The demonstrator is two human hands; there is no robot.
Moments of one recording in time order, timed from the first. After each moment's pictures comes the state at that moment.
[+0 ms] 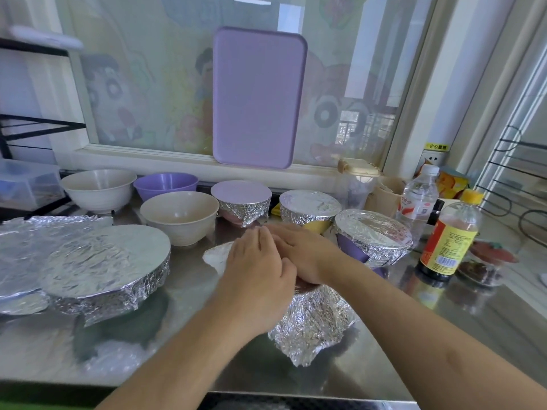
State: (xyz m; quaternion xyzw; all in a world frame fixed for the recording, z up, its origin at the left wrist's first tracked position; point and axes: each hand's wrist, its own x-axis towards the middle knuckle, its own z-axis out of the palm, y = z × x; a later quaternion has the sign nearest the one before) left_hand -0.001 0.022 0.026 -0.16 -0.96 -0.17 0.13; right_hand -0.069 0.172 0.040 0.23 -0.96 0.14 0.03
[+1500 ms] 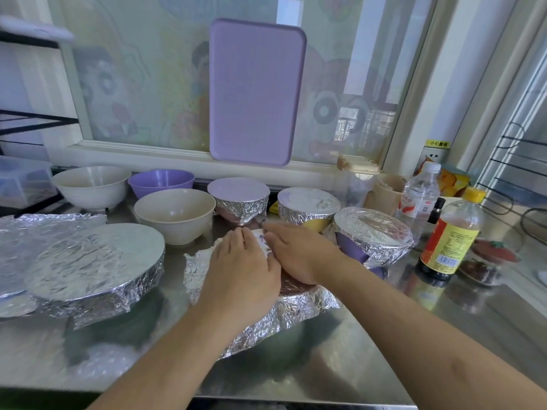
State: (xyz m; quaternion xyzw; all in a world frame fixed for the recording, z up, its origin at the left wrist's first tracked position) left_hand -0.019 0.013 0.018 -0.09 -0.98 -0.16 0.09; right_hand -0.053 0.157 0.055 0.11 -0.98 0.13 0.02
